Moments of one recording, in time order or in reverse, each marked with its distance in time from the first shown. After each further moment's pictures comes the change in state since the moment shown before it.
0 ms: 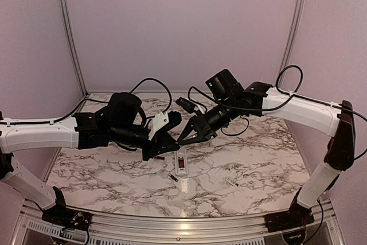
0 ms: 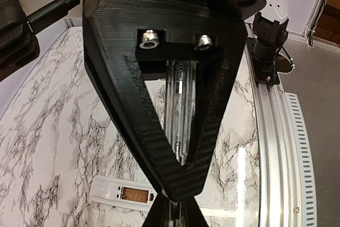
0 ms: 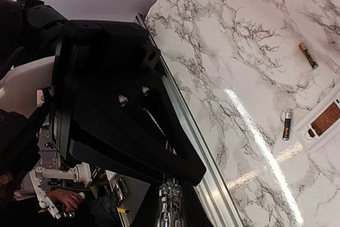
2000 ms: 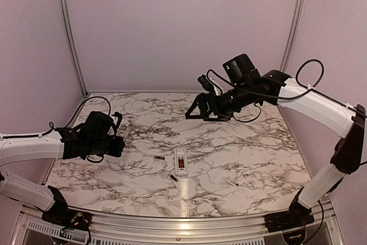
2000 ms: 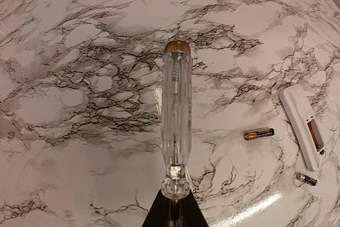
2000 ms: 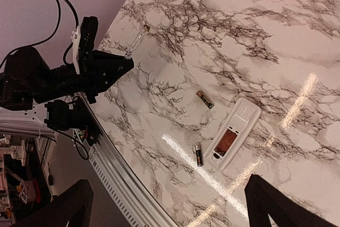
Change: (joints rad) left arm 0.276 -0.208 -0.361 -0.101 -0.573 -0.613; right arm -0.097 -0.081 0.065 -0.069 0.388 0.001
